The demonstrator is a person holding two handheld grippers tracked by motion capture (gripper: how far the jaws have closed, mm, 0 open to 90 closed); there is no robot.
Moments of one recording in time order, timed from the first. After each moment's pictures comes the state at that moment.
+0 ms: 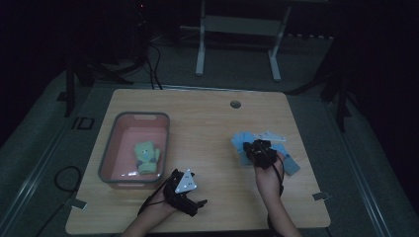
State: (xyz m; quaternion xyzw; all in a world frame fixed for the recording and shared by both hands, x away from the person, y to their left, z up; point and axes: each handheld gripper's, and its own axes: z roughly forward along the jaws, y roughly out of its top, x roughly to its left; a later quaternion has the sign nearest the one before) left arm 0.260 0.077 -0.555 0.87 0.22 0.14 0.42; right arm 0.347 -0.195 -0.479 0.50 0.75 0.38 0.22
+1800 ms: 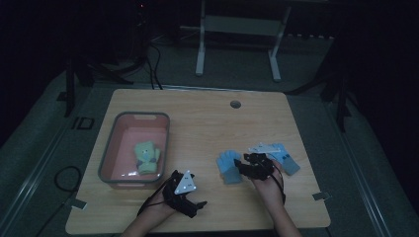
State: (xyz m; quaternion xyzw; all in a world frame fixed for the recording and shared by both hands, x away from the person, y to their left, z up) left arm 0.258 0.078 -0.559 0.87 0.22 0.13 0.42; right arm 0.333 -0.201 -0.513 0.44 0.80 0.38 0.17
